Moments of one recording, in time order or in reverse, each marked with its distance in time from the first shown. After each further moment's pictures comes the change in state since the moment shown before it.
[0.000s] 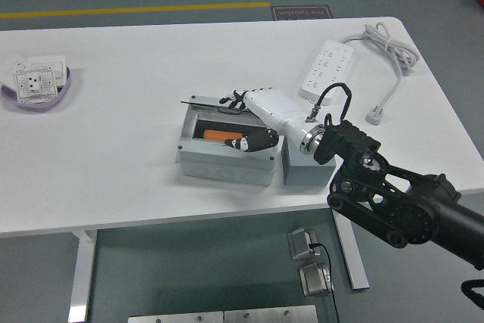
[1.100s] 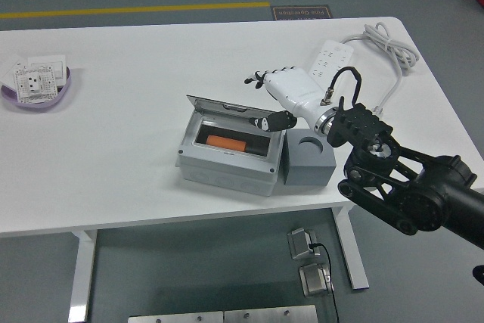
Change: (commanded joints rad) left arm 0.007 0.003 -0.005 0.000 0.009 -0.001 0.001; right arm 0.062 -0.059 -0.002 0.009 -0.052 0.003 -0.102
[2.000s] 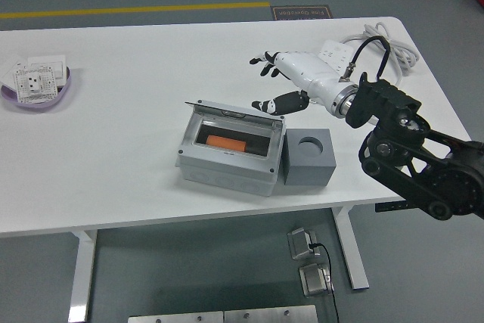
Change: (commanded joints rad) left arm 0.000 0.007 -0.009 0.000 0.008 0.000 0.005; right arm 0.030 -0.102 0.092 0.131 0.234 0.130 -0.029
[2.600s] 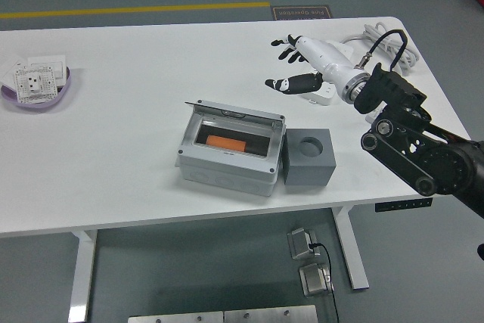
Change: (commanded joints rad) left arm -0.006 -0.004 0.021 0.000 -0.014 -0.001 -0.008; right arm 0.008 0.068 0.056 -0.221 0.070 -0.060 0.100
